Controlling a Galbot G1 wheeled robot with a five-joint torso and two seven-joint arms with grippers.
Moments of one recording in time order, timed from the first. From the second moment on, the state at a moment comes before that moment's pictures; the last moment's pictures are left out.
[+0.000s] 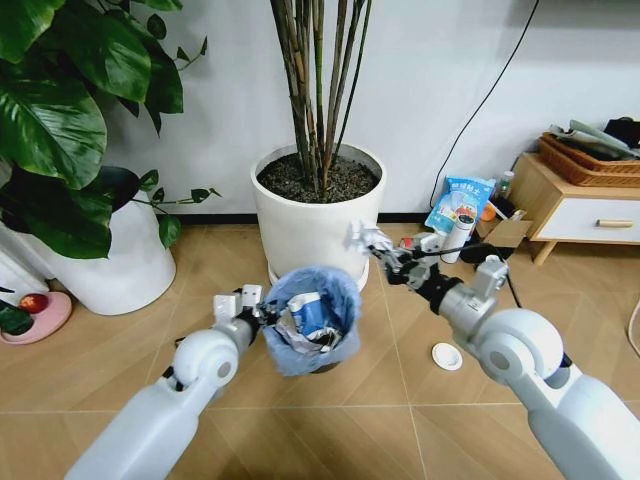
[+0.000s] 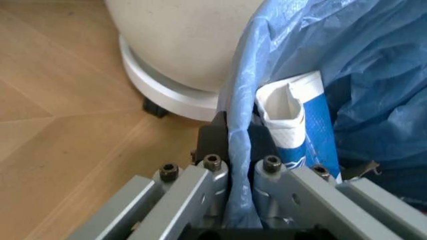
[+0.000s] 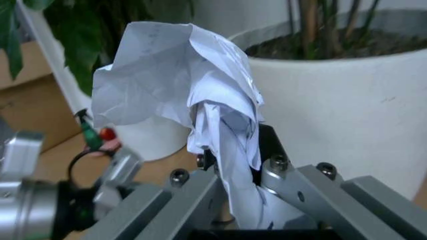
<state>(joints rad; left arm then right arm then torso) 0.91 -1.04 -0.01 -1.88 -0.89 0.62 -0.43 -1.03 0.90 0.26 2.17 0.86 -0.43 -0.06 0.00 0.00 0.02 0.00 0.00</state>
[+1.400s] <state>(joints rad) 0.91 -1.05 -0.06 -1.87 -0.85 0.62 -0.44 -1.00 0.89 0.25 2.13 0.88 -0.49 0.11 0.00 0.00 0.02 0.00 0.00</state>
